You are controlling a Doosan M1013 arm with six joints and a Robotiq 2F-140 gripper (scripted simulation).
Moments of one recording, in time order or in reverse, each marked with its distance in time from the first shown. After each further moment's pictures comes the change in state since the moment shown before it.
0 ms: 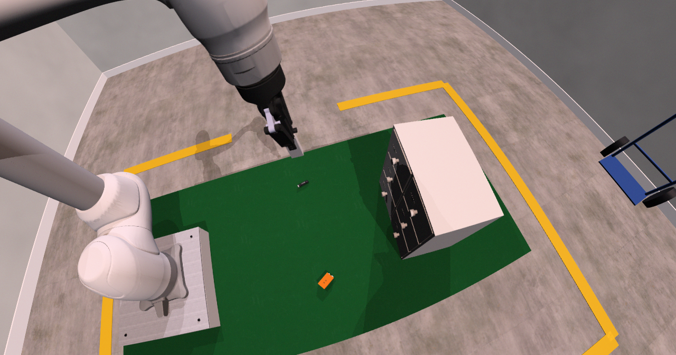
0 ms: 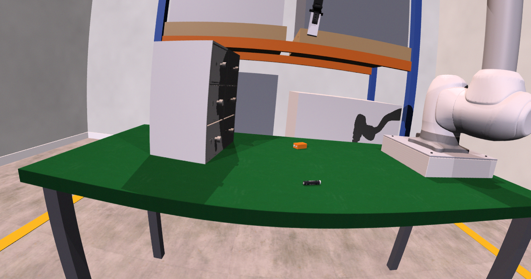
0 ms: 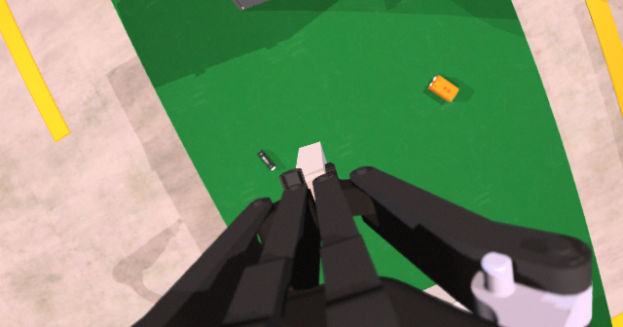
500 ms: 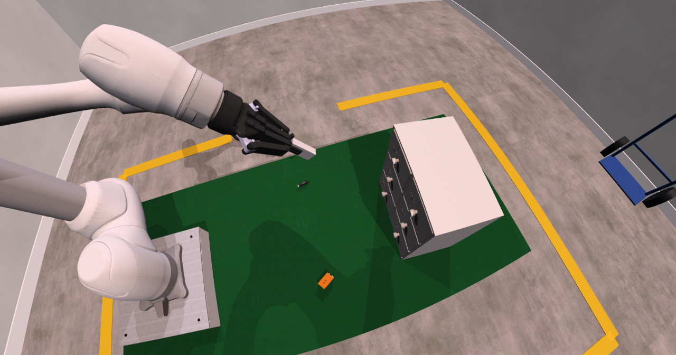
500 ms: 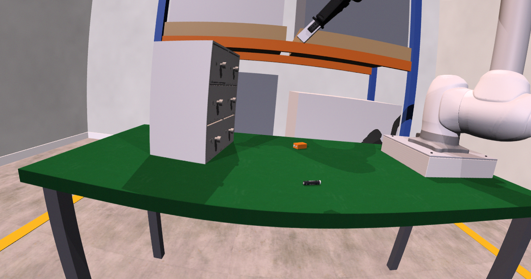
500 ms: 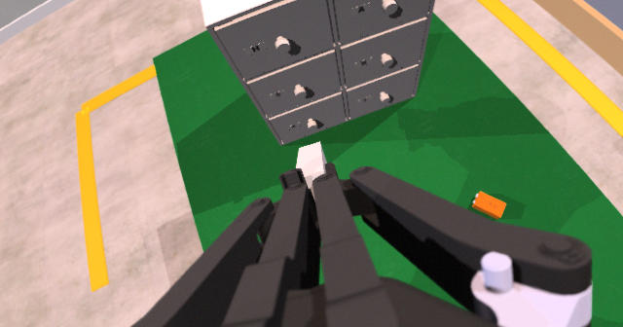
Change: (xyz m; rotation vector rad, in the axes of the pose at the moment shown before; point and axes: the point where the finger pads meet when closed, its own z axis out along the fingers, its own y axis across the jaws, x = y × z) arm 0.010 -0.005 0.024 -0.039 0.593 0.048
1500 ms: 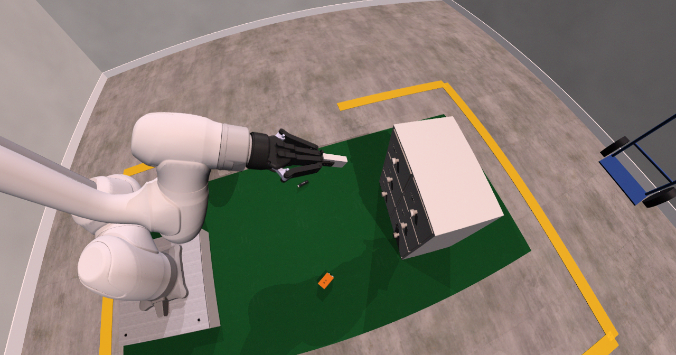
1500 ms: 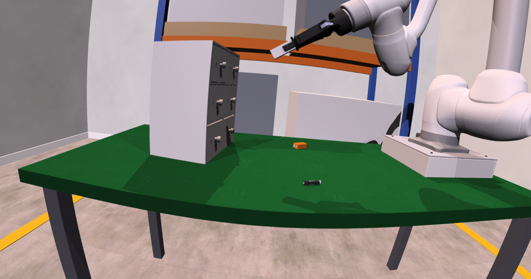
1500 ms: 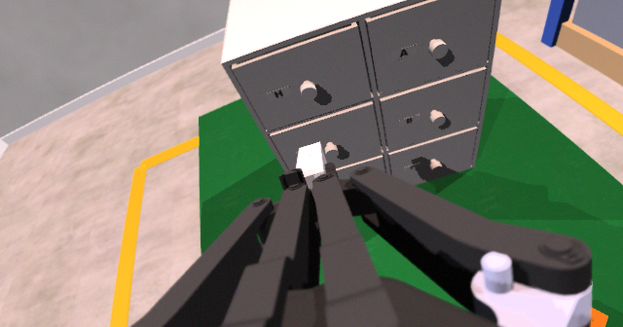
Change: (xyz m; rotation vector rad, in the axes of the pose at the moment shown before) arm 0.015 0.002 0.087 0.104 0.296 -0.028
